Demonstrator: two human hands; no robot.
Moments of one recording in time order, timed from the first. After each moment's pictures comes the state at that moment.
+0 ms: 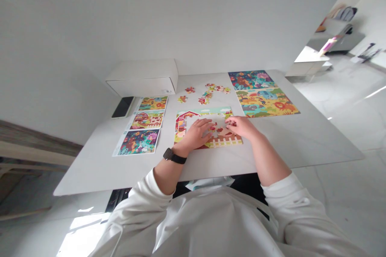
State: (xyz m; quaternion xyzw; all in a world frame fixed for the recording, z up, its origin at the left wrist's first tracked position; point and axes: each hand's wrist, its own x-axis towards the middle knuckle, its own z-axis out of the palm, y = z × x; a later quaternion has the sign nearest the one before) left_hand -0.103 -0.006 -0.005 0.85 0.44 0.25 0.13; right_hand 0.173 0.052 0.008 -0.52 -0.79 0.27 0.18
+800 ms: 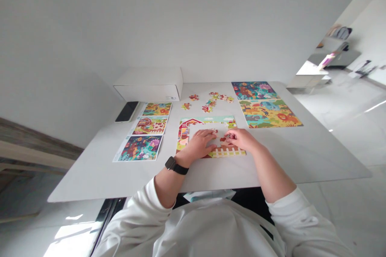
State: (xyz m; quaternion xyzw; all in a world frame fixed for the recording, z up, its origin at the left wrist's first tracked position) left_hand -0.103 -0.010 -0.009 0.85 0.46 0.22 0.13; right_hand 0.165 0.048 0.005 -0.47 -0.82 0.29 0.13
